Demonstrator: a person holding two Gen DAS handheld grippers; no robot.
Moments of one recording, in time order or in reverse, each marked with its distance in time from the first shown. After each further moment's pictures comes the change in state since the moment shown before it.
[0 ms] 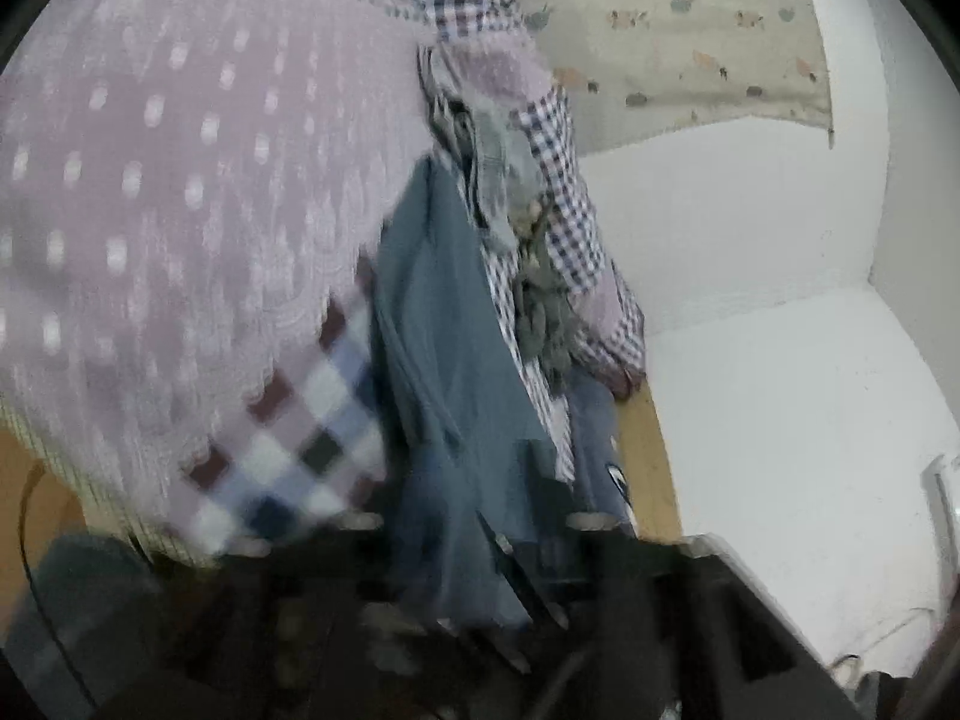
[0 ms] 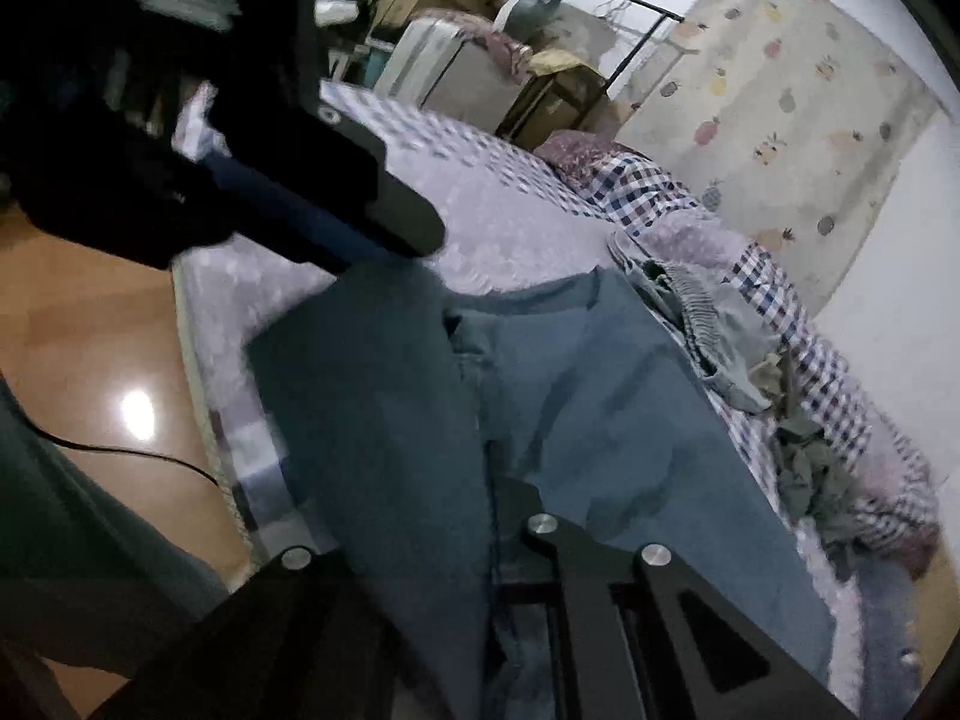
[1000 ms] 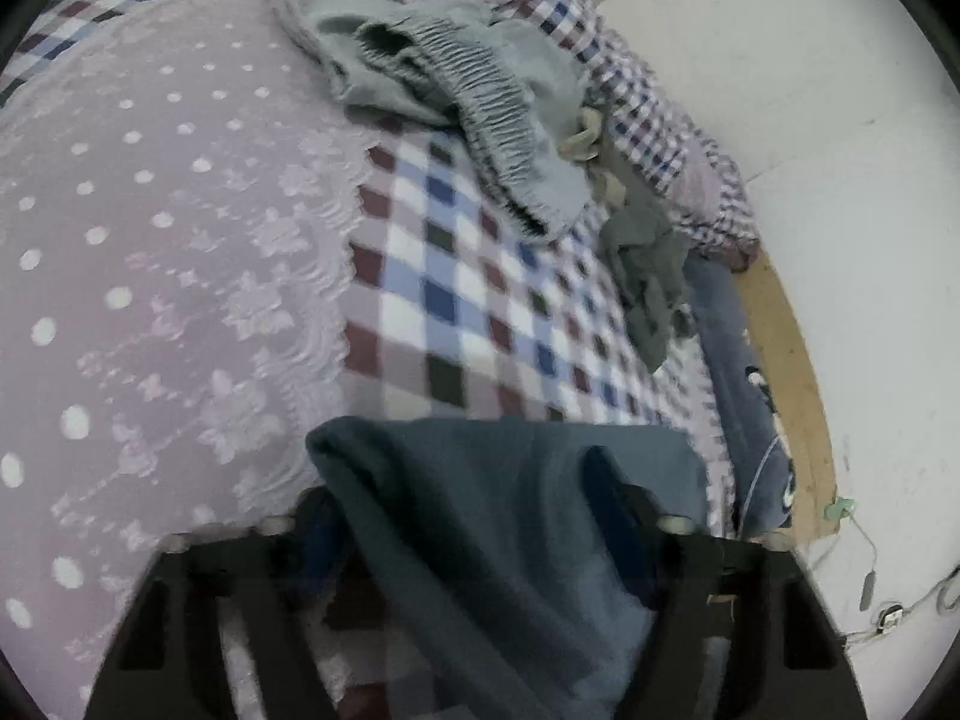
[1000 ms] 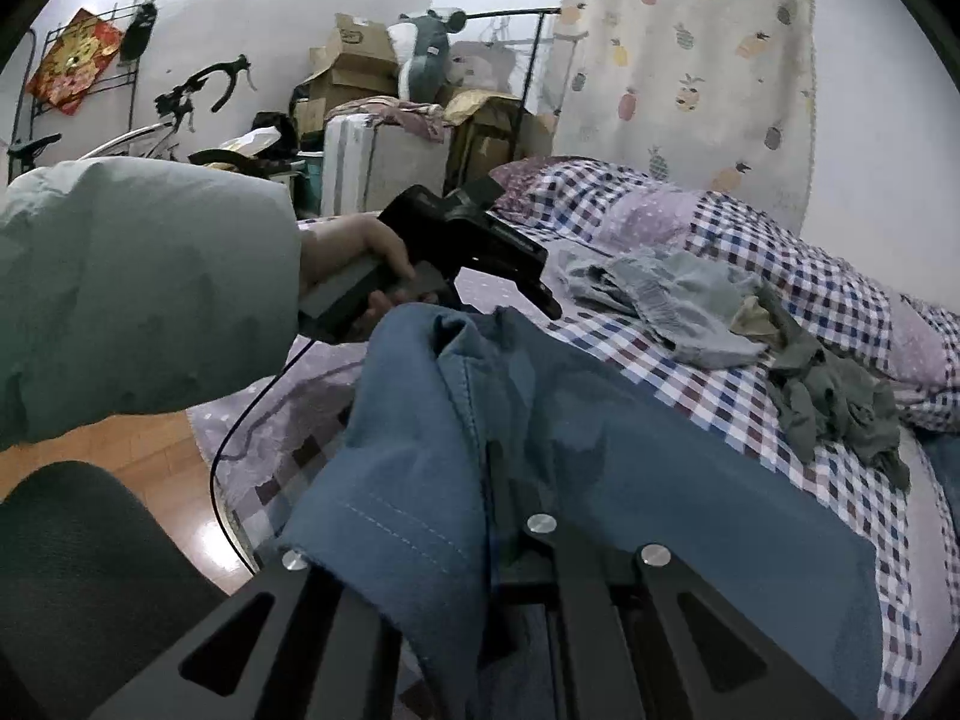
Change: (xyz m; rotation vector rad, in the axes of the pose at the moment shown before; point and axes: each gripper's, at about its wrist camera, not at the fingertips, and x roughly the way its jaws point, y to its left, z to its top) left arm 0.241 -0.038 0.187 0.303 0.377 0.244; right arm -0.061 -0.122 -0.002 0.328 -0.115 0.096
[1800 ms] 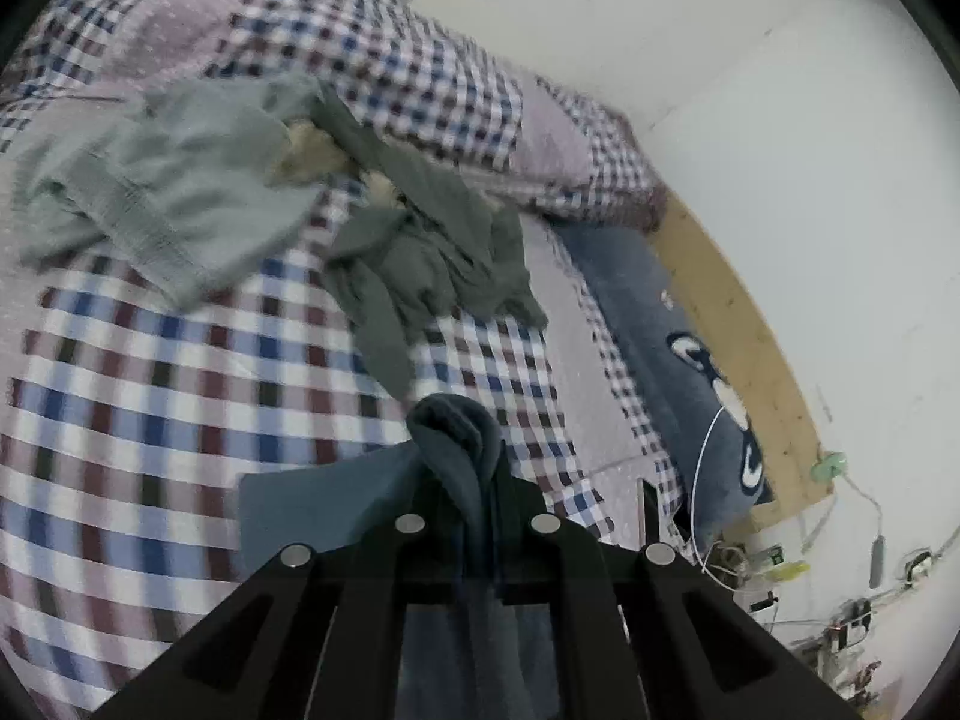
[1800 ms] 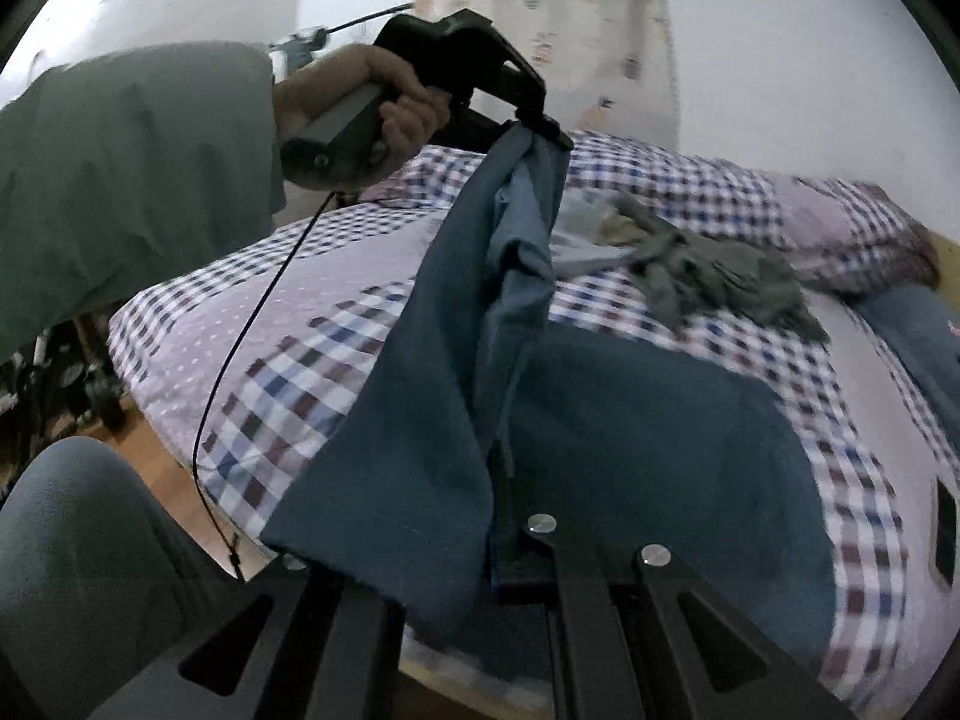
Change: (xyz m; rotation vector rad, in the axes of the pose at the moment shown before) left arm 0.080 -0.298 -0.020 0.238 -0.038 -0.009; right arm -0.107 -0.087 -0.082 0.275 0.035 -0.141
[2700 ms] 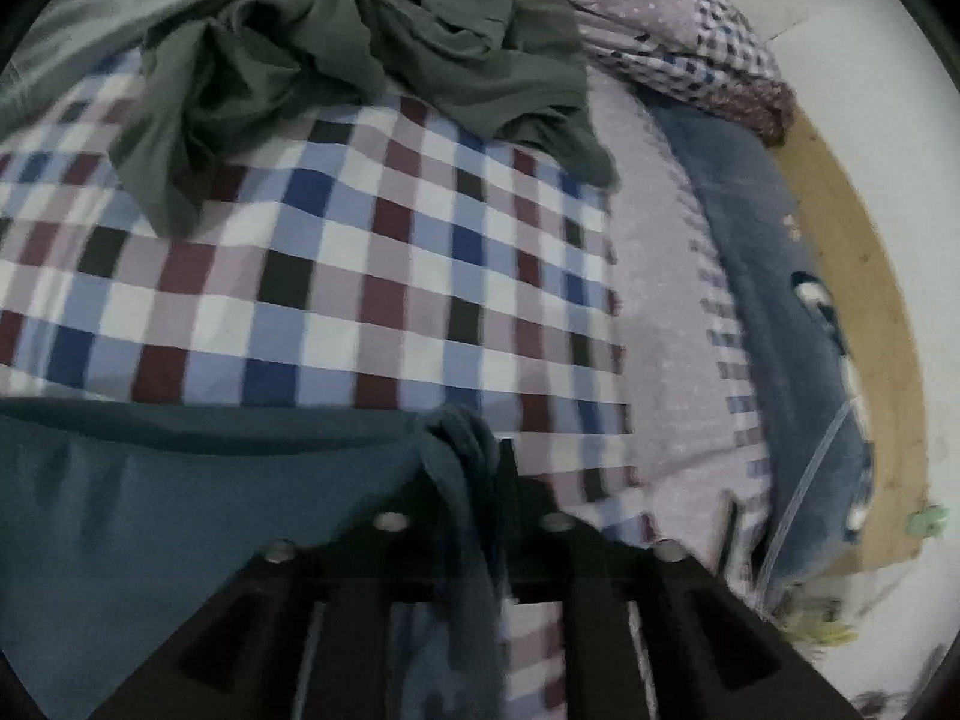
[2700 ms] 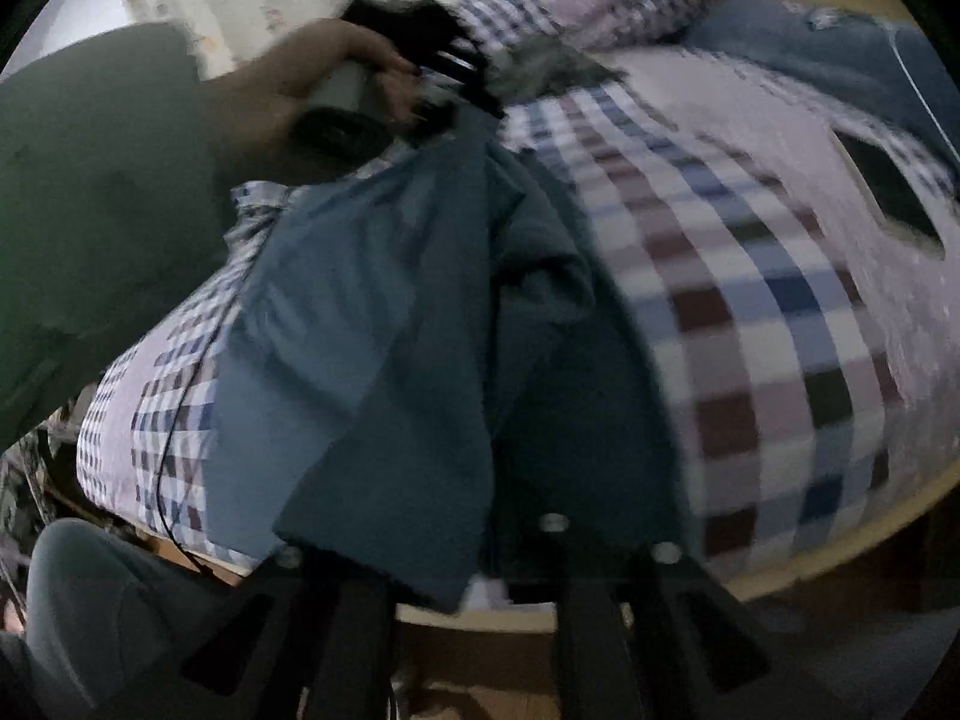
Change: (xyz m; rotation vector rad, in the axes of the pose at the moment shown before) left arm 0.253 -0.075 -0.035 -0.168 0.181 0.140; right arm -0.017 -0.192 -0.110 0.584 0.217 -0.068
